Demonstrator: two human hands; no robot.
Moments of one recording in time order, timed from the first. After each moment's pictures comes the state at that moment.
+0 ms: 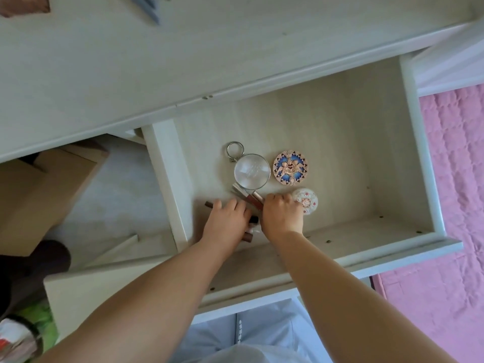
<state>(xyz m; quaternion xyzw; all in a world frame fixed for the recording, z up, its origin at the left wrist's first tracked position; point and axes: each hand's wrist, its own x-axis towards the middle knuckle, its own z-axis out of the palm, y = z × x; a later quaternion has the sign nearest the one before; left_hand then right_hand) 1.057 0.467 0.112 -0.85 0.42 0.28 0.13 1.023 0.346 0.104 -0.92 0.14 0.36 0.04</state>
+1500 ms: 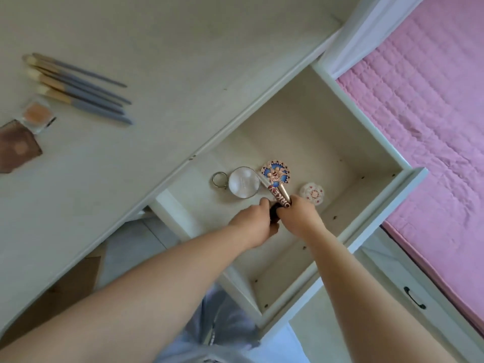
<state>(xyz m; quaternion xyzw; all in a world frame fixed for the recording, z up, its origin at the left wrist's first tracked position) 1.115 0.429 0.161 -0.76 0.42 0.50 -0.05 1.032 0.345 0.170 -0.68 0.55 0.24 0.42</state>
